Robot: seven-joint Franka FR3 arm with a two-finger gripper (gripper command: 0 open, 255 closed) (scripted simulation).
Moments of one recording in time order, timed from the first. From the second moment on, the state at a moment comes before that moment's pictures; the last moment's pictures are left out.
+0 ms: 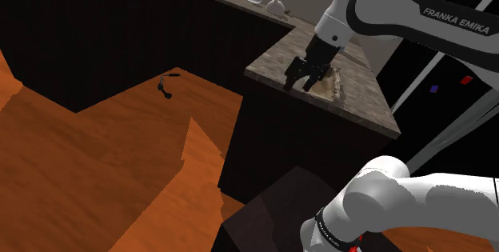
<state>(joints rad) -0.02 -0.82 -0.01 -2.40 0.08 1.67 0.12</state>
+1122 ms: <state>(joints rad) -0.28 -0.60 -0.19 -2.23 -0.02 1.76 0.30</state>
